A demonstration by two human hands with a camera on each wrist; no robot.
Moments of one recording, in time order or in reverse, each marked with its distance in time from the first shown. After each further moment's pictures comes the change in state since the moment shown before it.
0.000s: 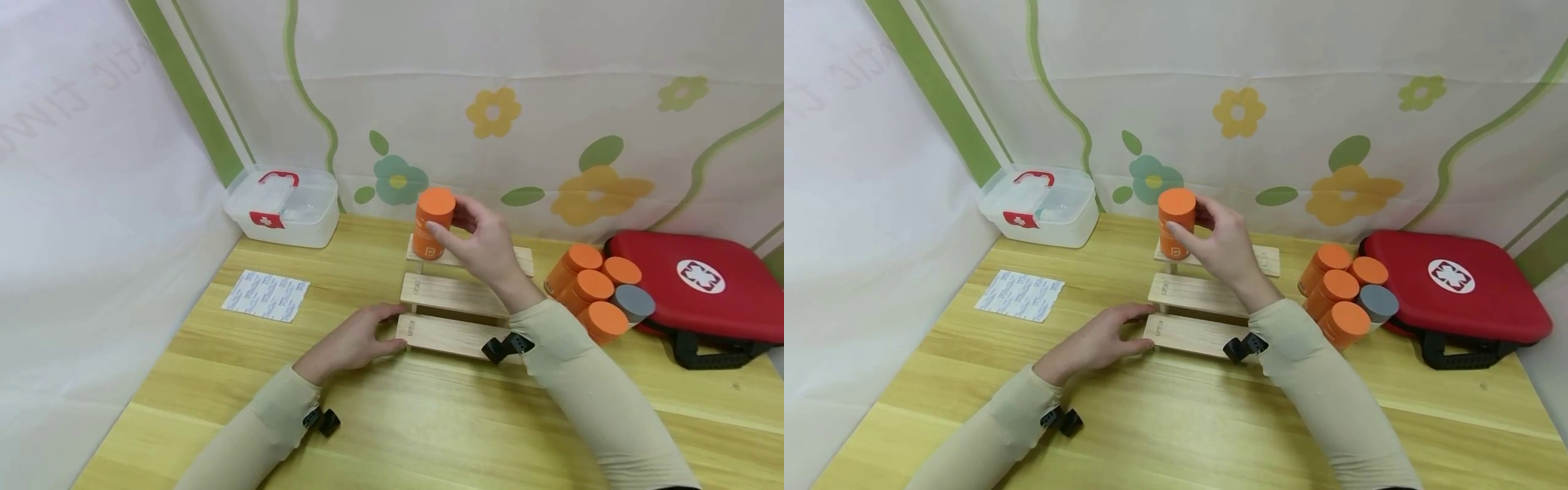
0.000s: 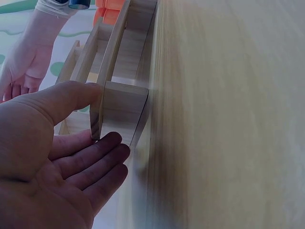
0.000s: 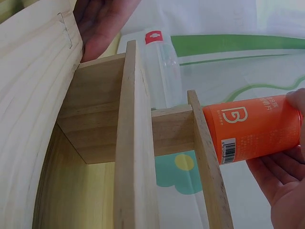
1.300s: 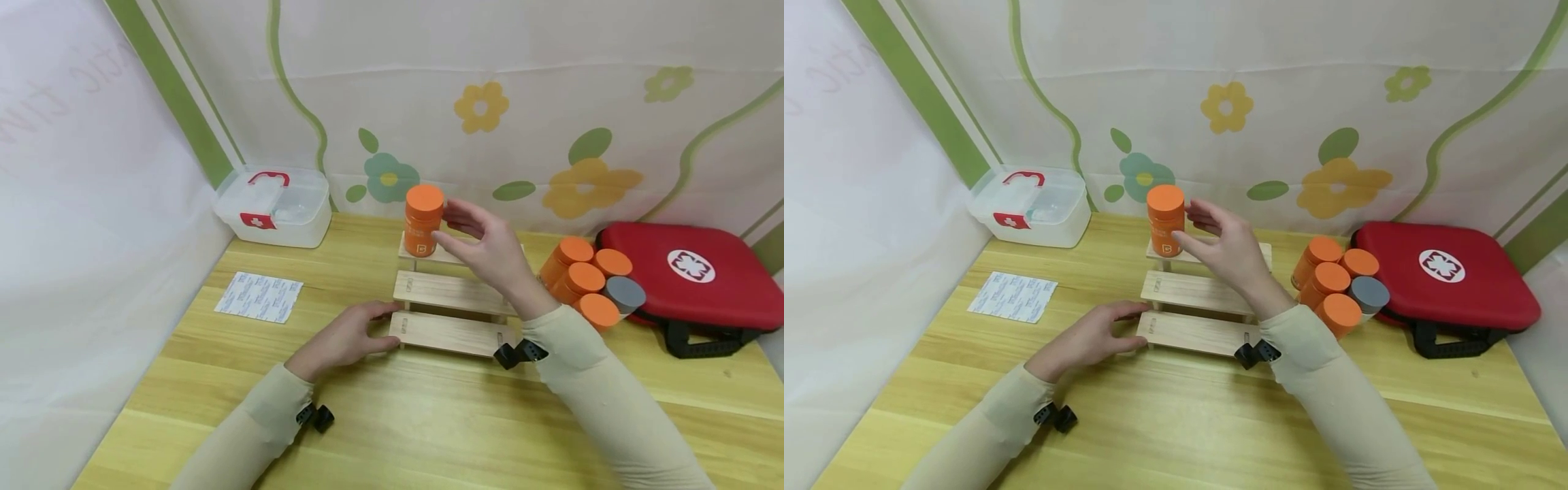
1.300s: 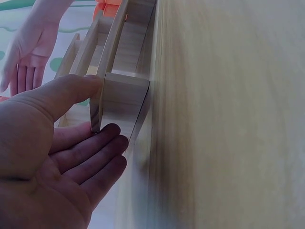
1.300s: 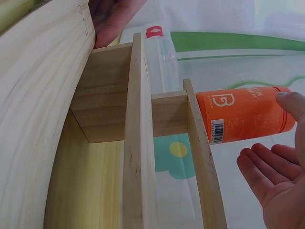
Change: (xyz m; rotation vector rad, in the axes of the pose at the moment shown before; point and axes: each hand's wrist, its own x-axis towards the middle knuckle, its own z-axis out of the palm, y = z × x) left_hand 0.002 -0.002 -0.004 0.005 -0.009 0.014; right_hand -0.020 -0.004 -0.022 0.028 -0.079 0.171
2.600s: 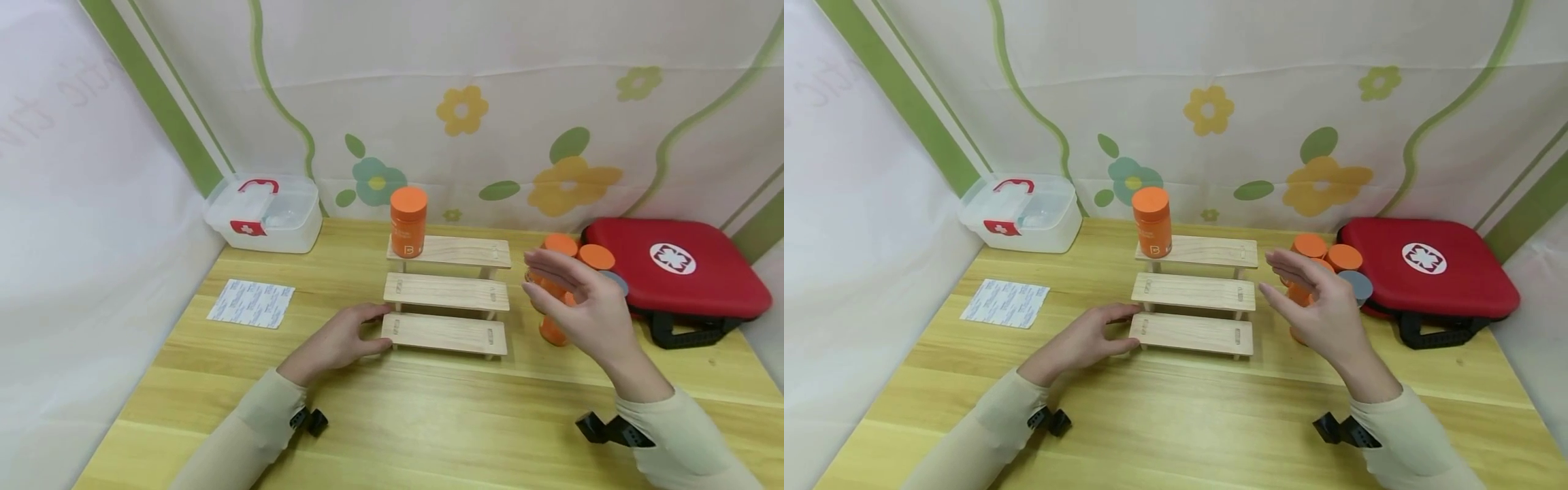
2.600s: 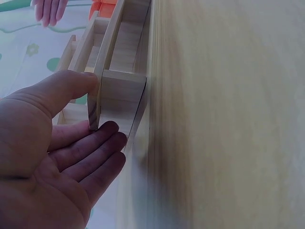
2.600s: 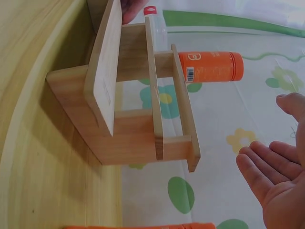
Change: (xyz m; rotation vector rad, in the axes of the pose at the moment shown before) left_hand -0.002 0.005 0.000 0.031 0.004 0.022; right_hand -0.122 0.017 -0.084 -0.176 0.221 -0.215
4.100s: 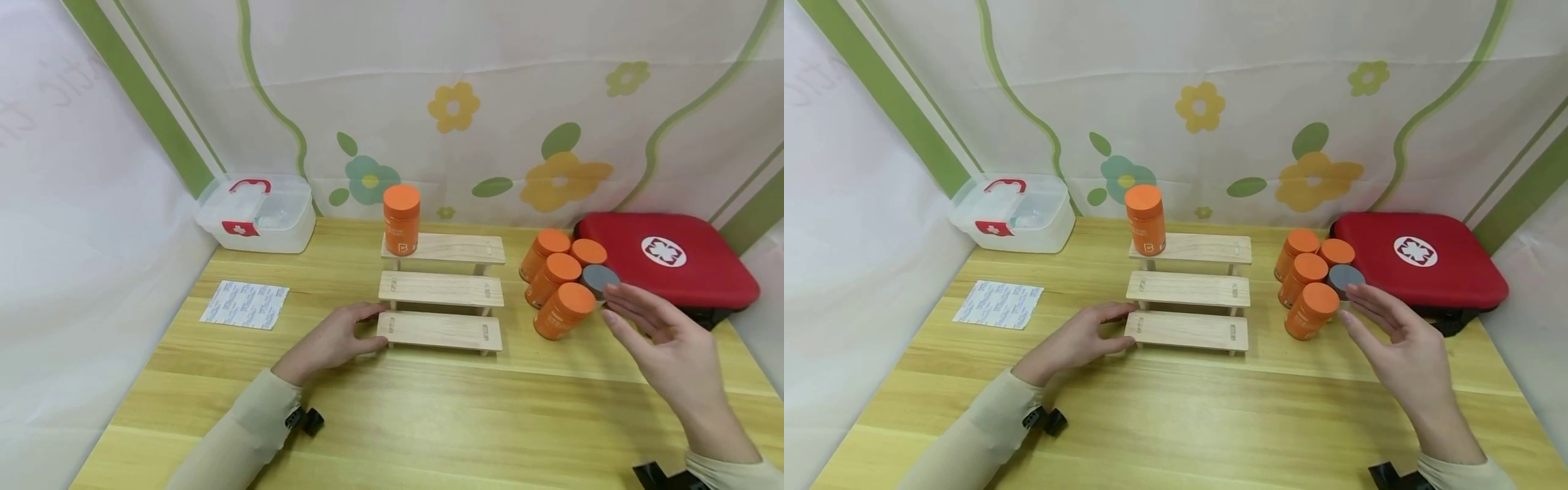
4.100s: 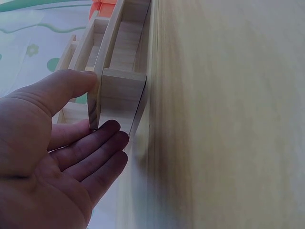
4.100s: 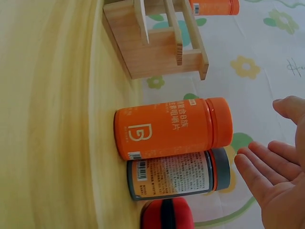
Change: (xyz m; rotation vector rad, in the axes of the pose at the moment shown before) left_hand 0.000 -0.002 0.000 0.012 -0.003 -0.007; right_hand -0.077 0.028 -0.069 -0.072 0.177 0.298
